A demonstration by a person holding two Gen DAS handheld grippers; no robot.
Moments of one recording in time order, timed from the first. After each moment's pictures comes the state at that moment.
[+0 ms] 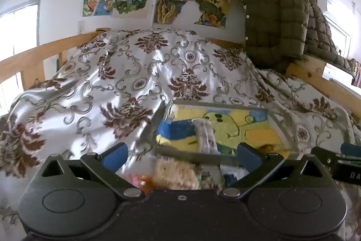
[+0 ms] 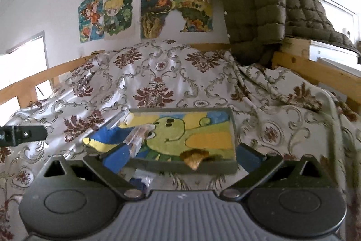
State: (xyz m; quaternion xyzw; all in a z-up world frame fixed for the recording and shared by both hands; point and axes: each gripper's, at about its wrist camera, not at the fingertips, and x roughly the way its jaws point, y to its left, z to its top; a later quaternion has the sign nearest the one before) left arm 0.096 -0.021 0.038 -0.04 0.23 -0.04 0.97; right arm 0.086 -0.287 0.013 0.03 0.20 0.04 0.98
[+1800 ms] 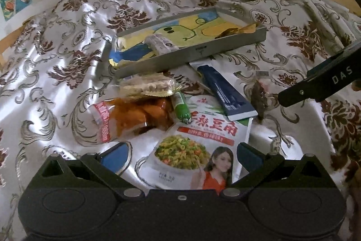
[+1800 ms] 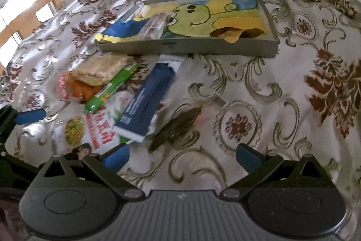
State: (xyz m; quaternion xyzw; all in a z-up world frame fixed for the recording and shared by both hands) left arm 0.094 -0.022 -0.058 0.14 0.36 -0.20 0.90; right arm 0.111 -0.251 -0.053 0.03 0.46 0.08 0.88
